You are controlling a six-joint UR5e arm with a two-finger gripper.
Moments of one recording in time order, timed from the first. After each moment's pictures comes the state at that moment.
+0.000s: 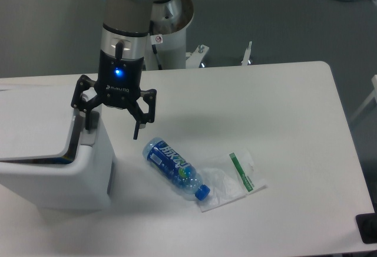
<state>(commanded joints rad) 2.26 -1.65 -1.71 -0.82 1.22 0.24</state>
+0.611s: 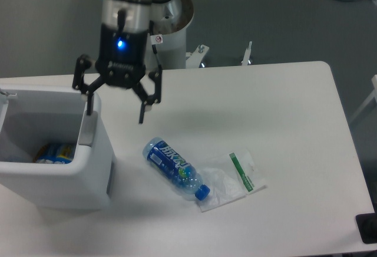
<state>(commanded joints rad) 2.40 -1.53 -1.66 -0.83 1.23 0.24</state>
